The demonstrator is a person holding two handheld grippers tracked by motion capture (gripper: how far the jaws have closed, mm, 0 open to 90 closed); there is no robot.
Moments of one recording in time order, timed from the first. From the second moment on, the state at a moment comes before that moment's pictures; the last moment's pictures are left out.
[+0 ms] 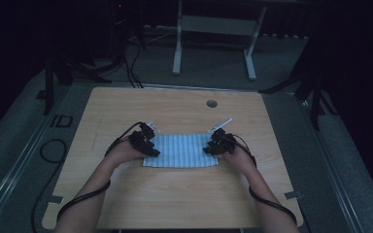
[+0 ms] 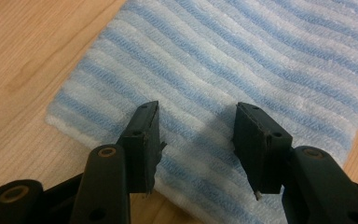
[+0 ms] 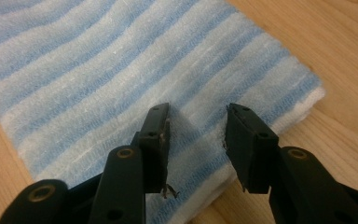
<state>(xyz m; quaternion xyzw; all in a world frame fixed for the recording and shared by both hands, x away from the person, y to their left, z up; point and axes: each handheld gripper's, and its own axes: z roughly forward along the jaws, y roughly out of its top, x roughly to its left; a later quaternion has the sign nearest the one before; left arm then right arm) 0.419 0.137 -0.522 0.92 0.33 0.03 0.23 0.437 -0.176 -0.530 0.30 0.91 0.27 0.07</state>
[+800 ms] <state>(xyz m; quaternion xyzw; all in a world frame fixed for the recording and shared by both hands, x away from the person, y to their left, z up) 0.380 0.131 -0.507 0.89 0.33 0.08 0.32 0.409 -0.180 -0.513 0.24 0.90 0.35 0.09</state>
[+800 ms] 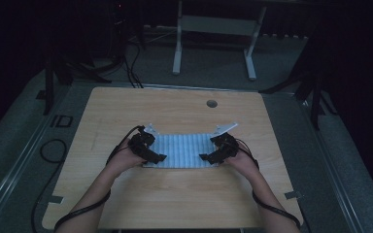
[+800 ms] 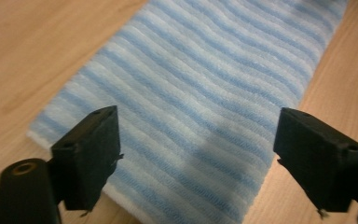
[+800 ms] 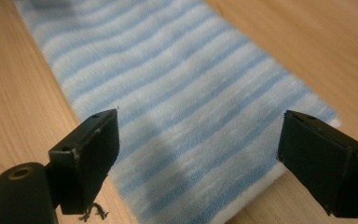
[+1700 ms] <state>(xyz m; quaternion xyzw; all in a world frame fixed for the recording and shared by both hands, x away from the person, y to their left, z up) 0.336 0.192 -0.532 0.84 0.39 0.14 0.35 0.389 -0.247 -0.535 0.29 0.87 0.37 0.12</state>
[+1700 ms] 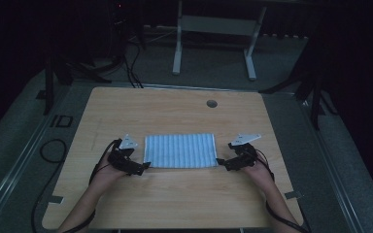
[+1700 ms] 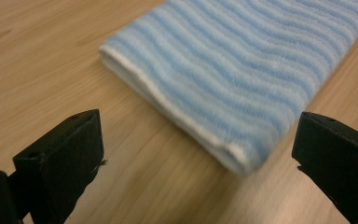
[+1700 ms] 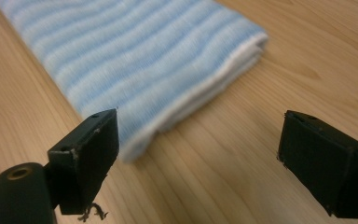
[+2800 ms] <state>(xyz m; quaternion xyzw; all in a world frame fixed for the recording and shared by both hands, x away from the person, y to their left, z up) 0.289 0.274 -0.554 0.78 0.49 0.16 0.36 0.347 -0.347 -0.535 0.40 0.80 0.41 0.18</state>
